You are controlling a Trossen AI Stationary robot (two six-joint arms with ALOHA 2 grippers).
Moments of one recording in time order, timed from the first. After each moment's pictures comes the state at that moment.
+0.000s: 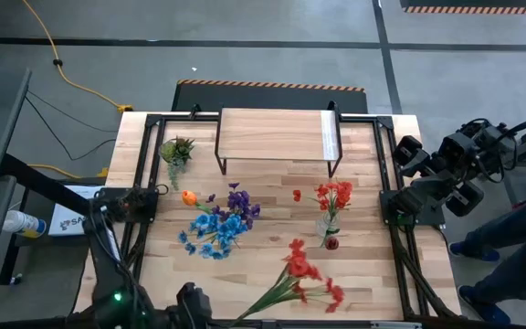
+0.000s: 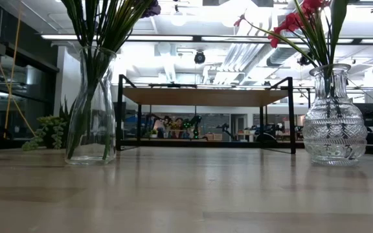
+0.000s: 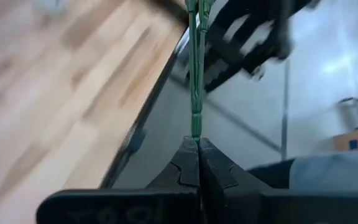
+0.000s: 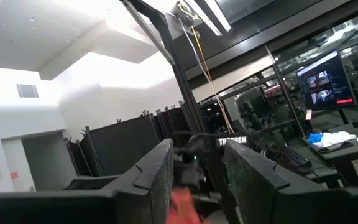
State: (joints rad) left arm -0.99 2.02 2.36 -1.17 -0.68 -1.33; right arm 0.73 0.58 0.97 0.10 0.37 0.21
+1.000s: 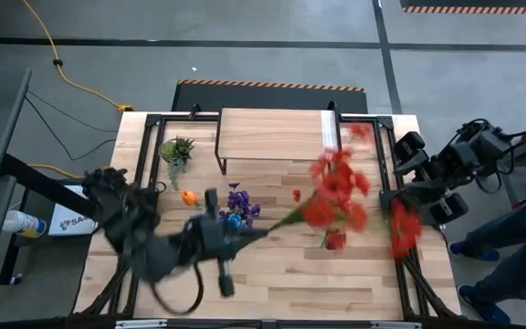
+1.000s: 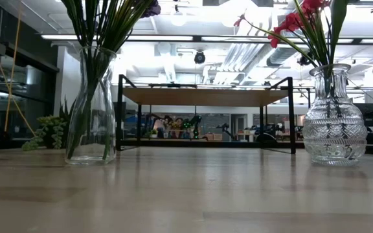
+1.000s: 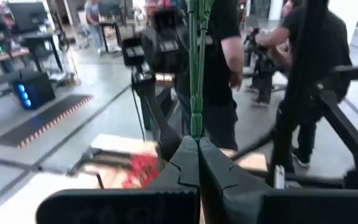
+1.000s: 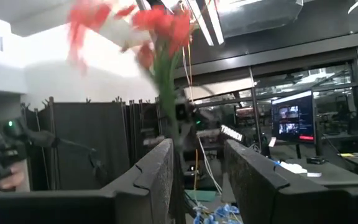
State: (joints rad) left arm -0.69 1.82 2.36 -0.71 -0.93 -0.14; right arm 0.73 0.64 0.97 0.15 0.41 -0.08
